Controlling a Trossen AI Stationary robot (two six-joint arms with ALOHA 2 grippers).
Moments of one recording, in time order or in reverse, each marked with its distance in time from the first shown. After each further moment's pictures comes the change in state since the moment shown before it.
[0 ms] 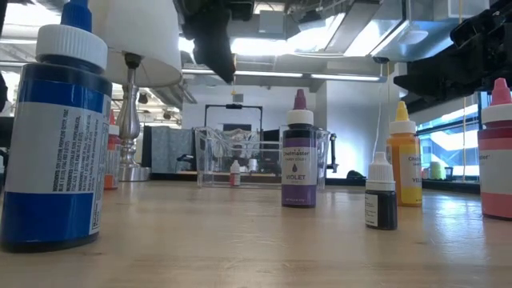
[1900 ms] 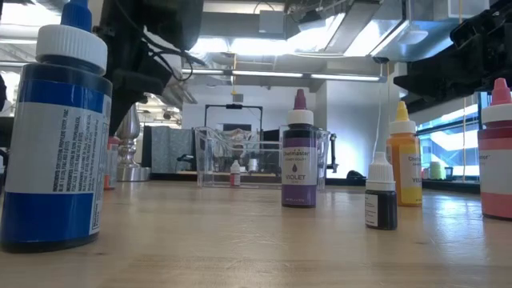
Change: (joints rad) left arm -0.062 -0.031 -0.296 -0.471 -0.188 -0.903; right arm 0.000 0.000 0.000 -0.002 0.000 0.004
